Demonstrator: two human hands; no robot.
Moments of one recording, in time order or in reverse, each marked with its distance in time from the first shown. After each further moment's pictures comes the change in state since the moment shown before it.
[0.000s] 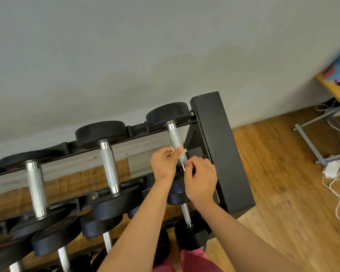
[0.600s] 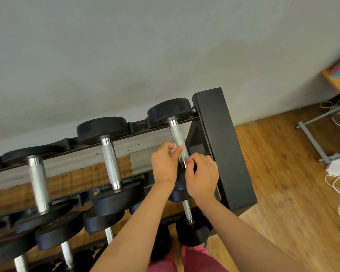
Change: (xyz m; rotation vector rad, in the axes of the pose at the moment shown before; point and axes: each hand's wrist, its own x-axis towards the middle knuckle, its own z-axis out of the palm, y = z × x) left_hand -0.011 0.003 -0.009 0.220 0.016 0.249; right_hand 0.000 -0.001 0.000 -0.002 0.009 -0.018
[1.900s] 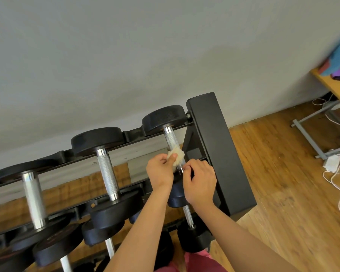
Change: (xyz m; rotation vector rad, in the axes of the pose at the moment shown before) left_hand 0.005 -0.006 0.007 -0.121 0.020 -0.276; right_hand -0.001 0.001 0.000 0.008 -0.014 0.018
